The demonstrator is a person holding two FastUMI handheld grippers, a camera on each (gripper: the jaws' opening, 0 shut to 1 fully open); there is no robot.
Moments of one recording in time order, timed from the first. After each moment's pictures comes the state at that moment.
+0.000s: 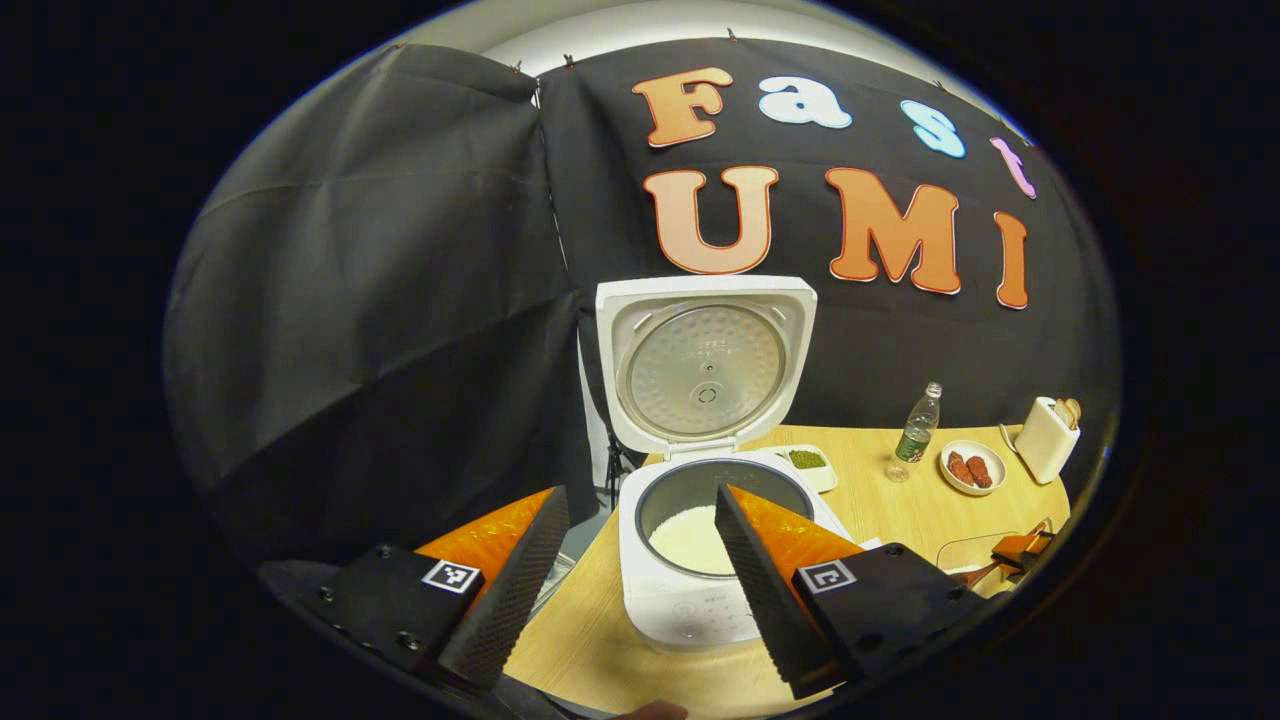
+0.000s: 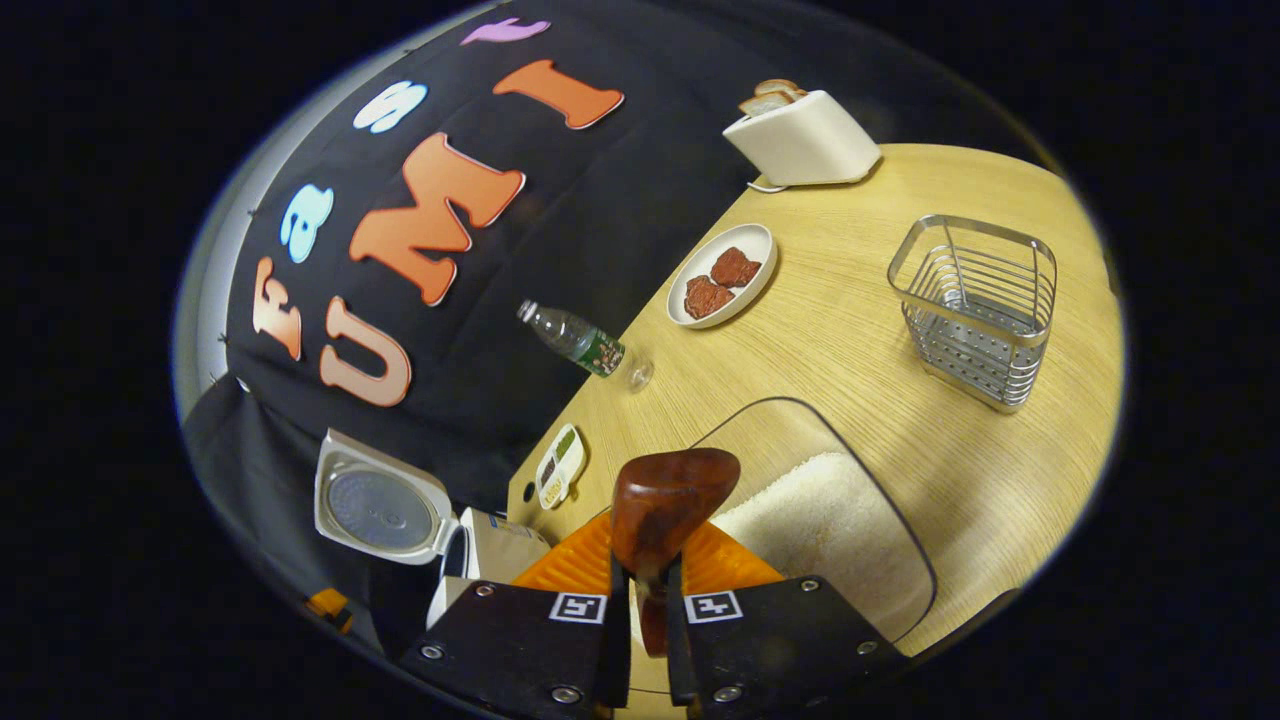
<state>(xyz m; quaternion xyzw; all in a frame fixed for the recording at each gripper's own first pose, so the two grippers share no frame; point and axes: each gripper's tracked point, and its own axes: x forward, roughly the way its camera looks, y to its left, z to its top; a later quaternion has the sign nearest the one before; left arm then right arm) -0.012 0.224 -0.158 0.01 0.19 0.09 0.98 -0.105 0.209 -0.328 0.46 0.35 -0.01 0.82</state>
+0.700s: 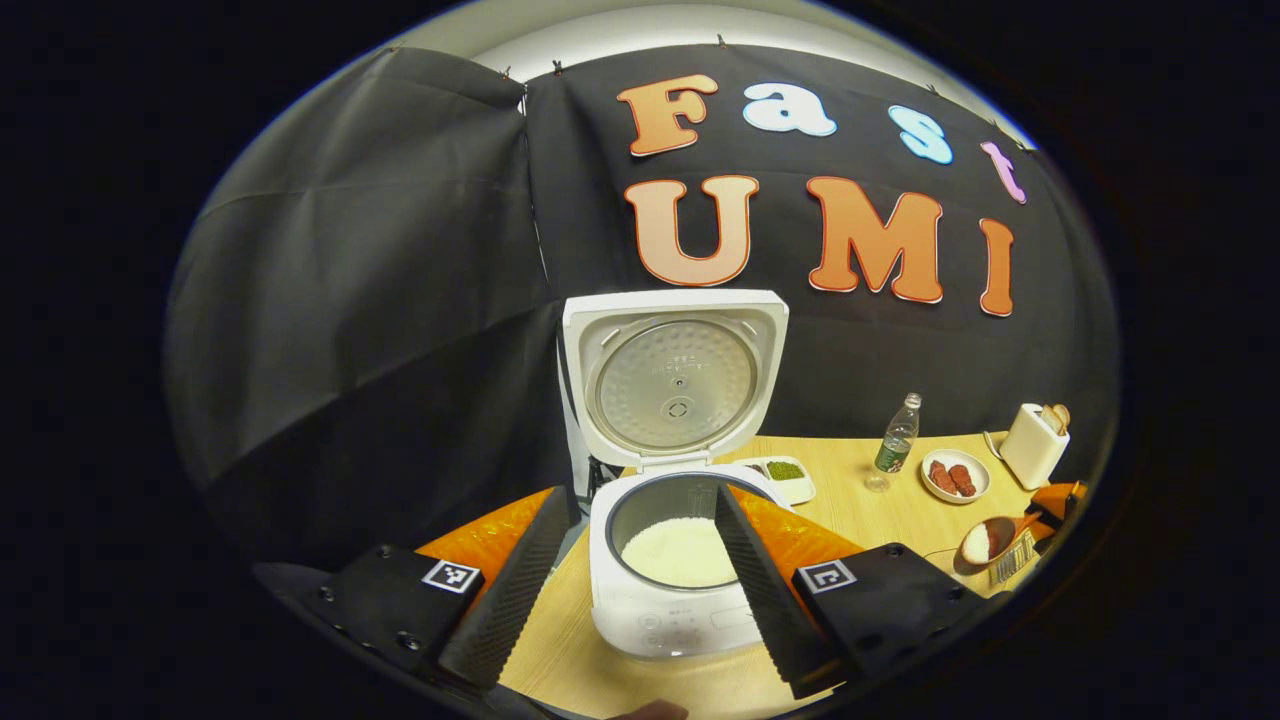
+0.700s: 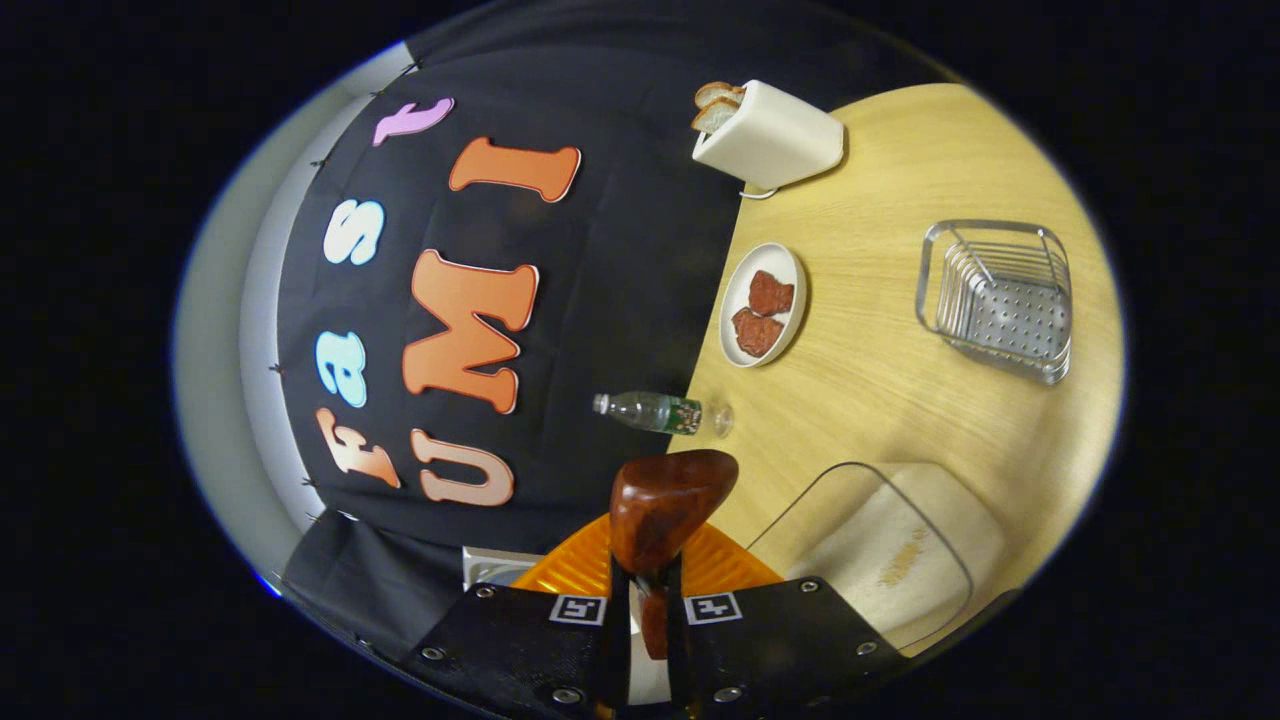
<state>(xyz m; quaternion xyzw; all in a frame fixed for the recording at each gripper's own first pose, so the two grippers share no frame) -0.003 0.206 -0.150 0.01 0.17 0.07 0.98 -0.057 0.195 -0.239 0.64 0.27 0.02 0.72</state>
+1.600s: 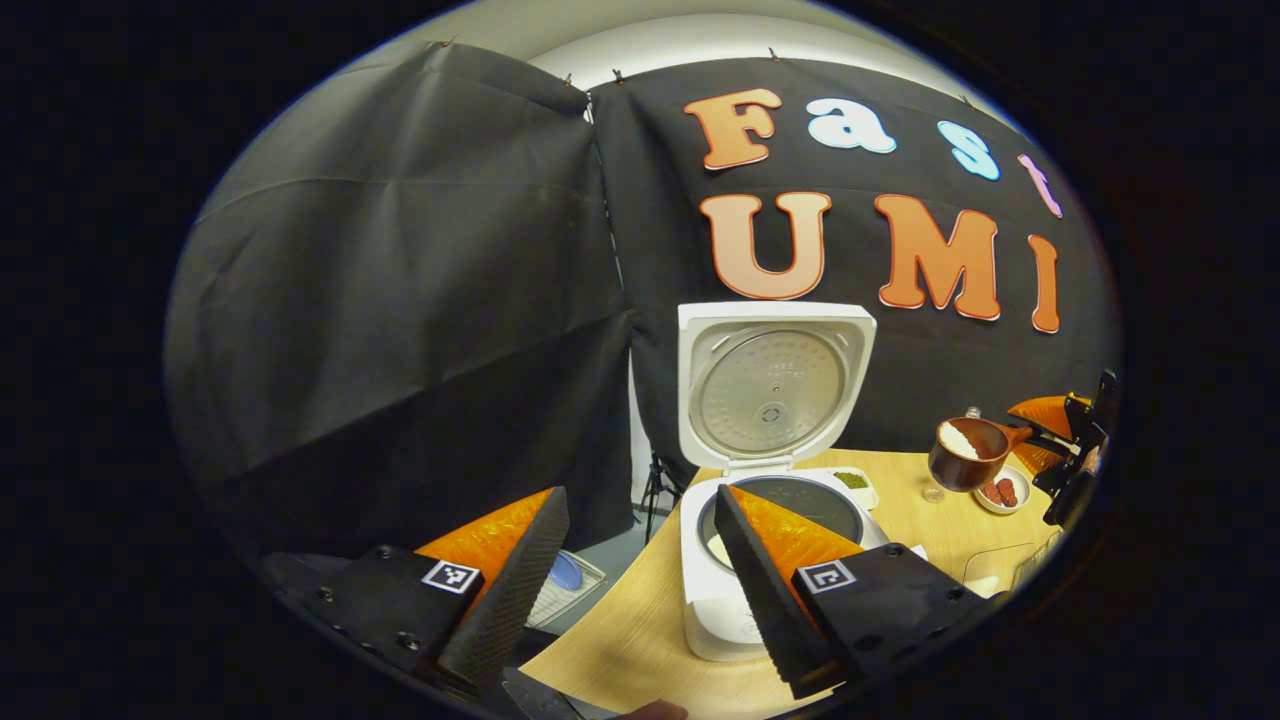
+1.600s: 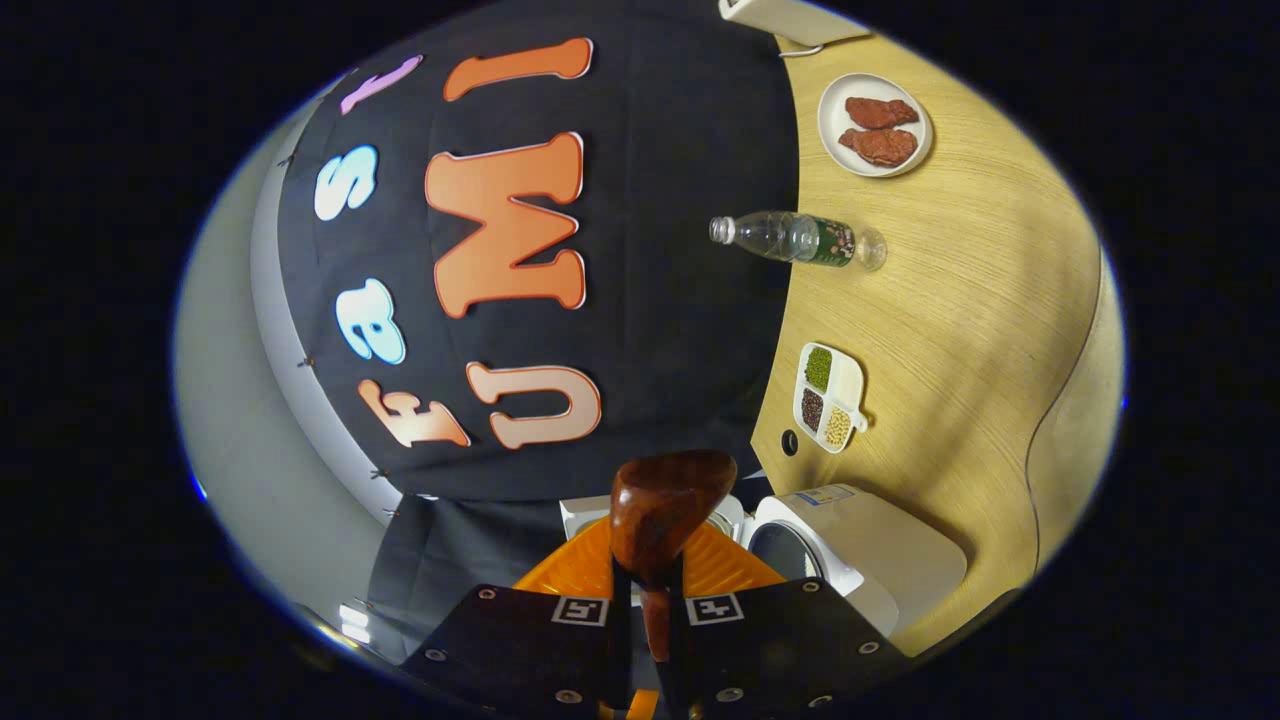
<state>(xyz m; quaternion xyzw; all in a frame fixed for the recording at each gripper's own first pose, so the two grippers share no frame) -0.041 0.292 -0.149 0.00 0.15 0.16 0.97 0.015 0.402 -0.162 0.68 0.33 0.15 0.63</state>
